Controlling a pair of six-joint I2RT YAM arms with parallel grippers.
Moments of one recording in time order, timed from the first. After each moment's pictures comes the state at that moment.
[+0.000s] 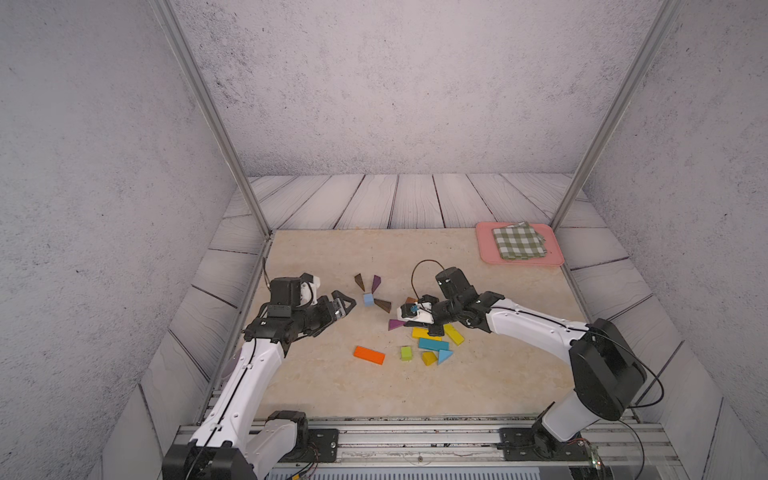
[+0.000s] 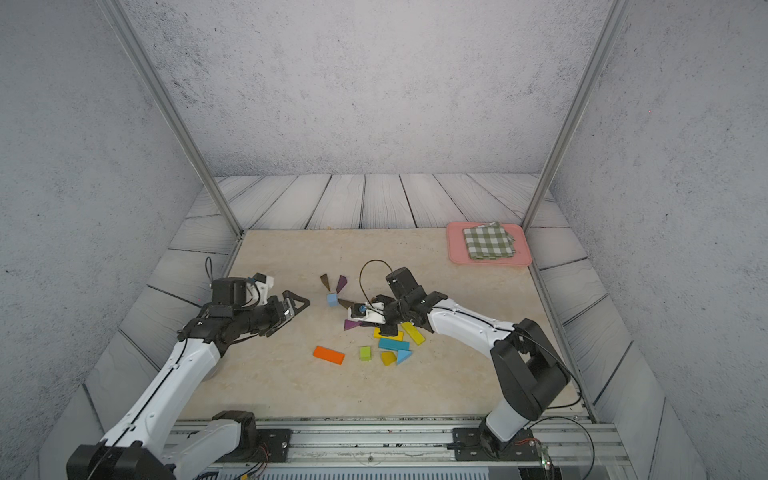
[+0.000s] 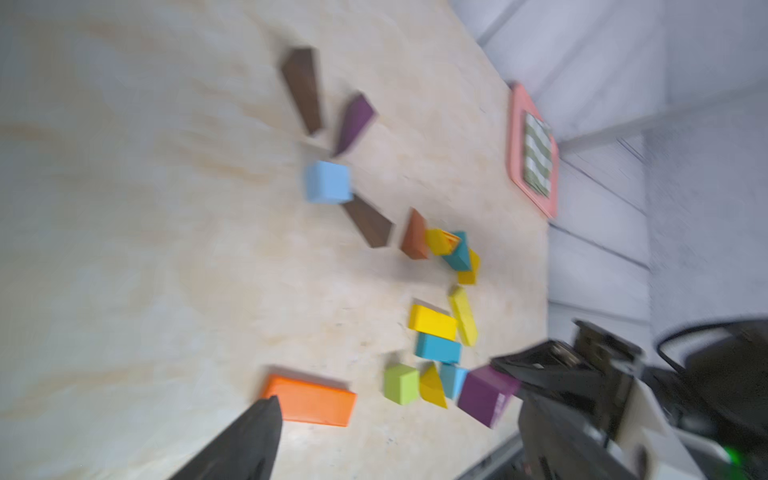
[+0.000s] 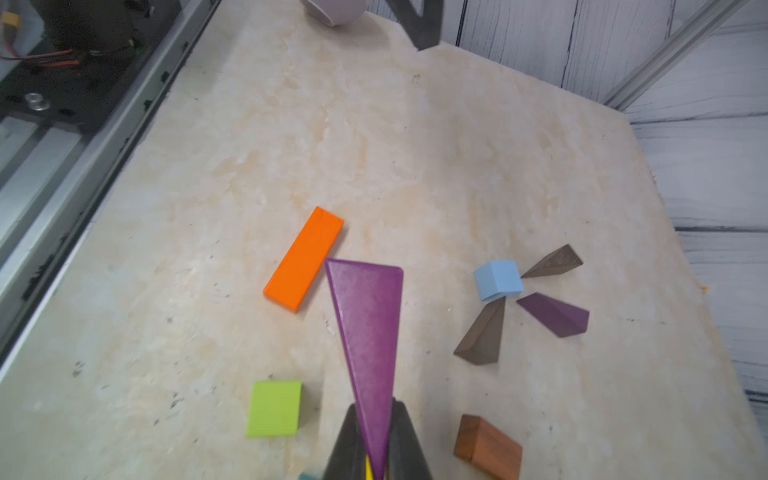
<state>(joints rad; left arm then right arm) -0.04 1.00 0.77 -0.61 0.49 -0.61 0.74 1.64 1.10 -0.26 -0.56 -0.87</state>
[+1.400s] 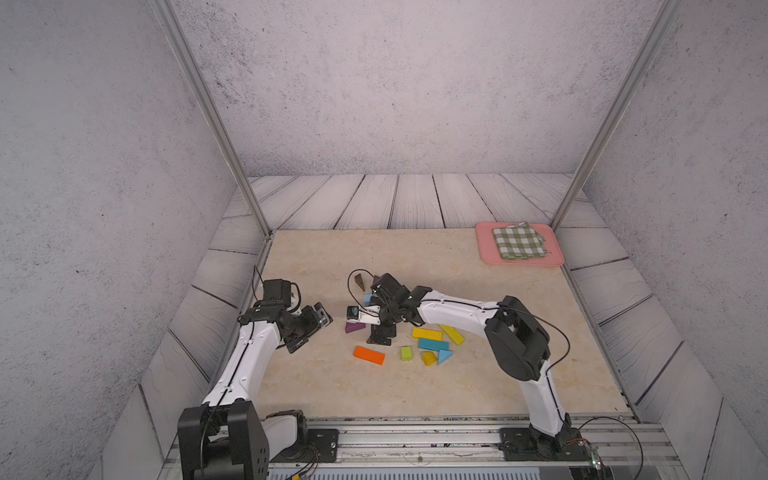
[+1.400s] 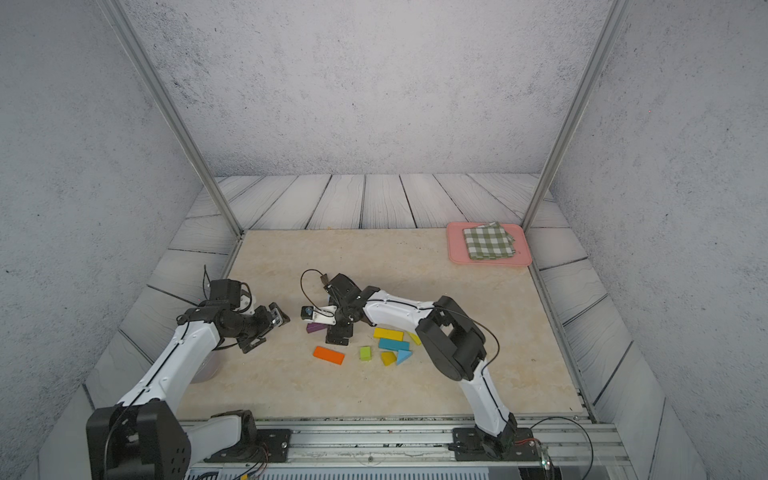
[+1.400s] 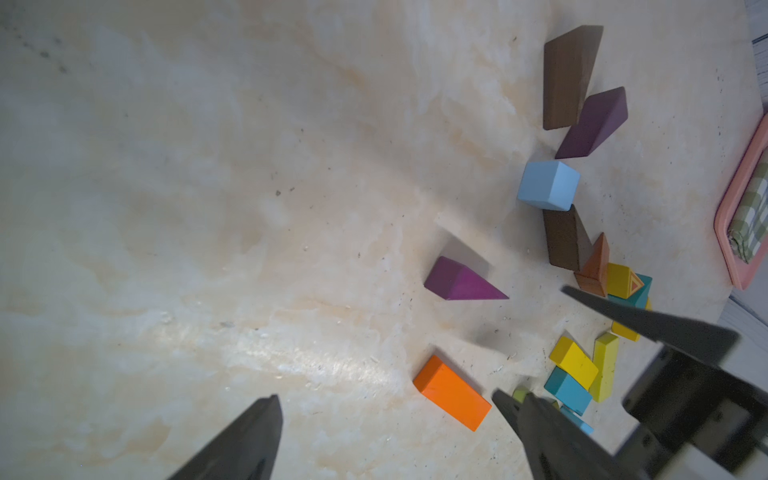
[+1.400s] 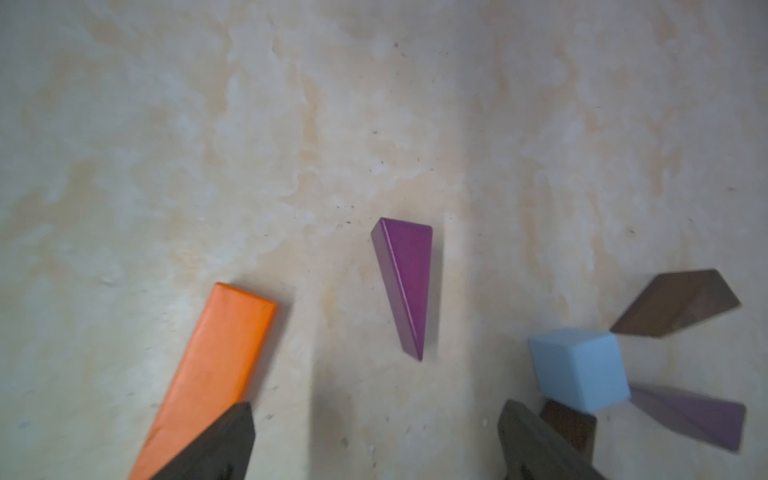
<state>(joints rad) 0.06 1.21 0.85 -0.81 0.34 -0.49 0.93 2.00 1.49 -0.44 -0.27 -0.64</state>
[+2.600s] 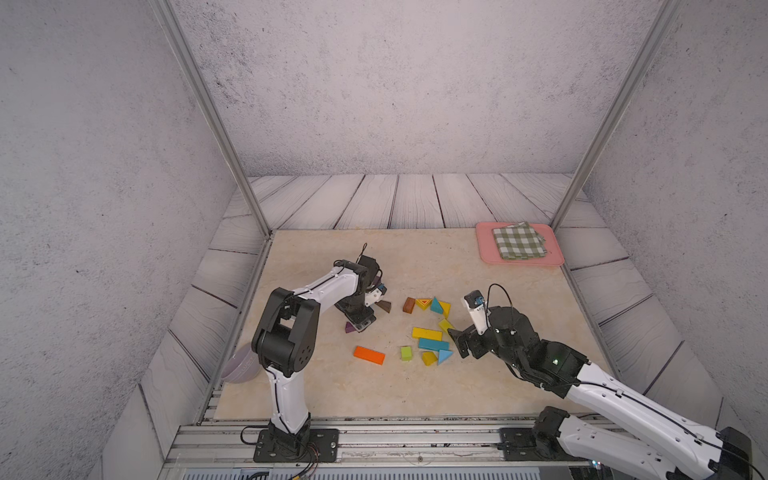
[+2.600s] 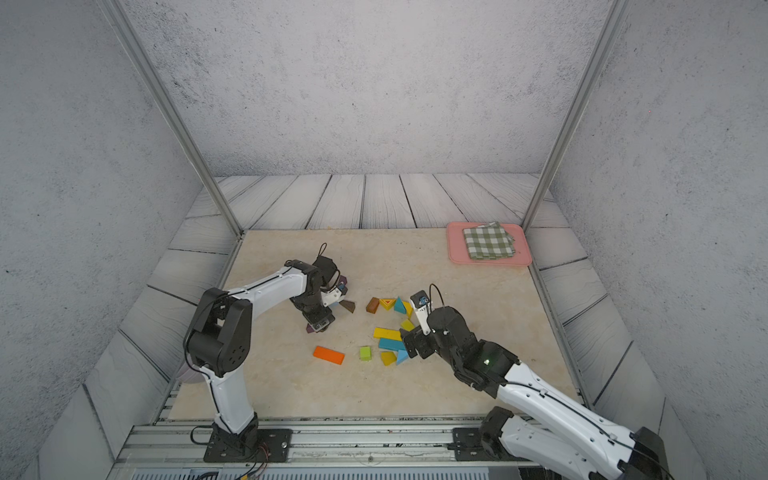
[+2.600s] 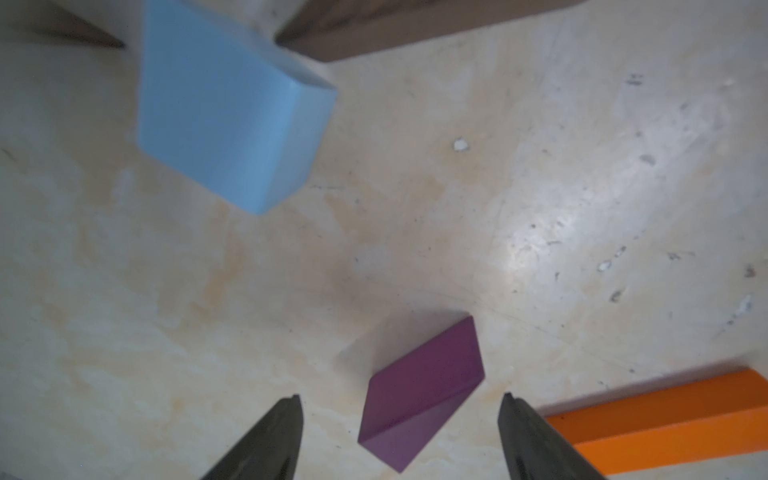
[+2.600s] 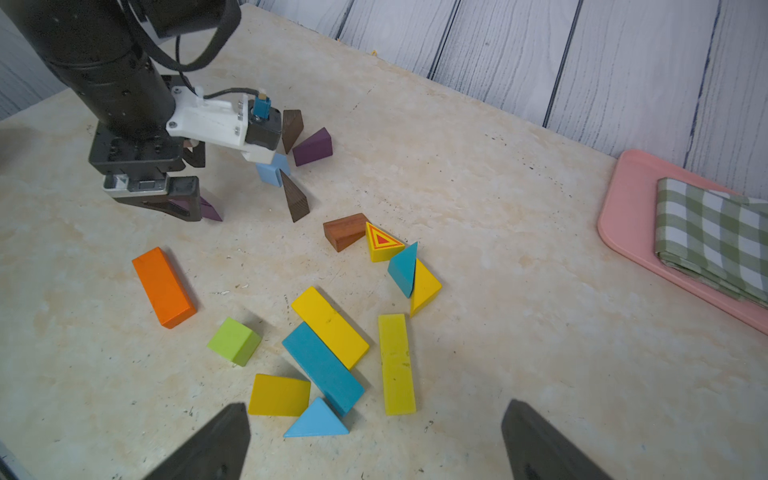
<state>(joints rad) -0.45 1.93 1.36 -0.99 -0.10 0.41 0.81 0.87 0.70 -0.45 0.23 0.09</state>
